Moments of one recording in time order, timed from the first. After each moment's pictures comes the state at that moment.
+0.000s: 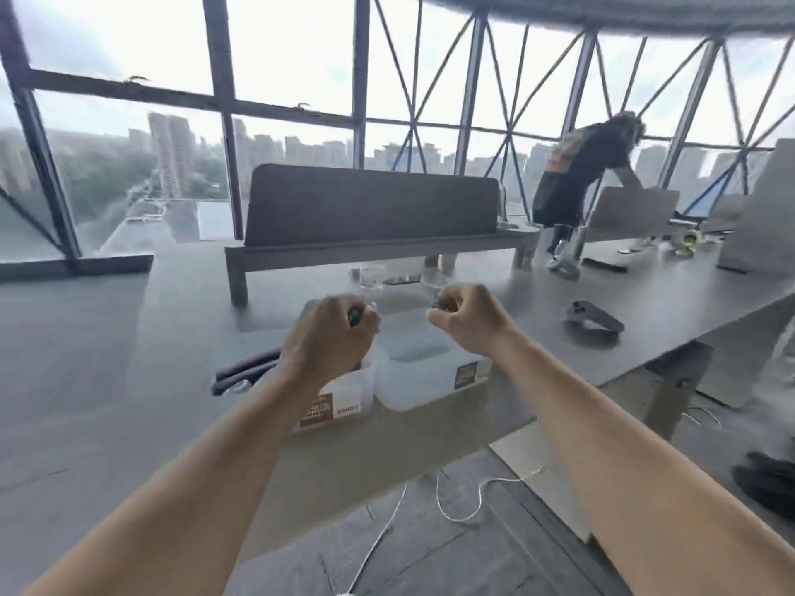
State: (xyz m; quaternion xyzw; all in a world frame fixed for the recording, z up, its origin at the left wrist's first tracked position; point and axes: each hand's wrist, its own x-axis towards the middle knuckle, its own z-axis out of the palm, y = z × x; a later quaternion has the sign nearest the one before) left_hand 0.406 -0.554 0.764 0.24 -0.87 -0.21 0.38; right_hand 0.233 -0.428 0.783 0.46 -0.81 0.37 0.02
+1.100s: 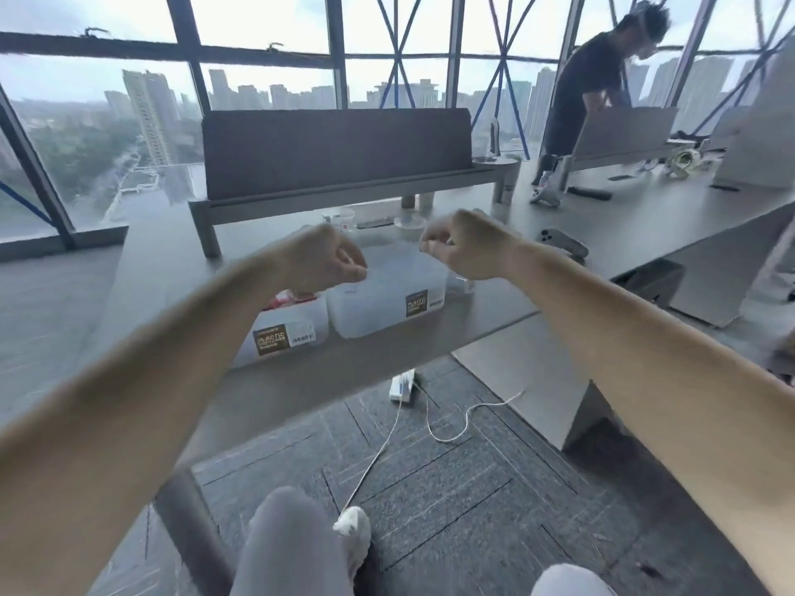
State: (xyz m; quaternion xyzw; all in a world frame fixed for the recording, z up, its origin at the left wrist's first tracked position) left_hand 0.384 -0.502 0.809 0.17 -0.96 -0.18 0.11; right_hand 0.225 -0.325 0.818 0.55 -0.81 0.21 0.04
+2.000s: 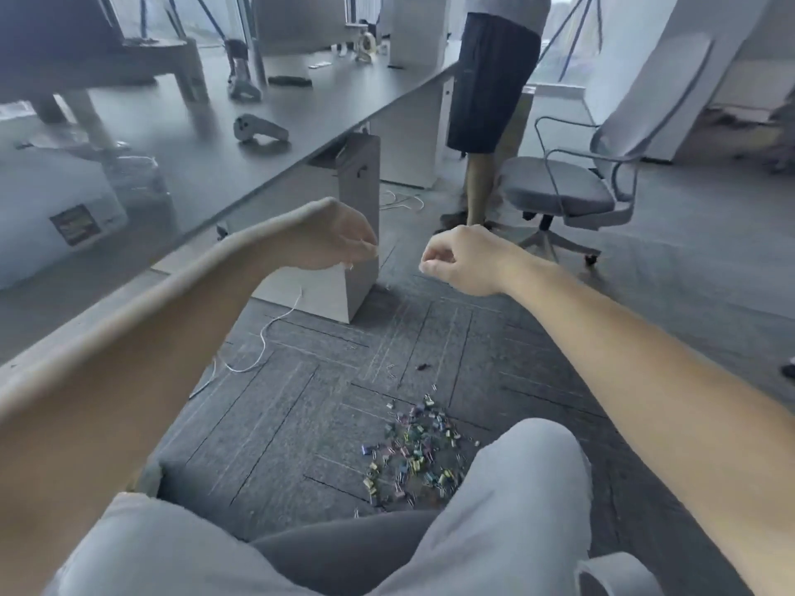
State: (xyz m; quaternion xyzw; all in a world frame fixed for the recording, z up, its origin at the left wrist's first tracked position) left_hand 0.276 -0.194 0.718 -0.16 -0.95 -0.27 -0.07; right_hand 0.279 0.040 0.698 0.20 -0.96 0.17 -0.05
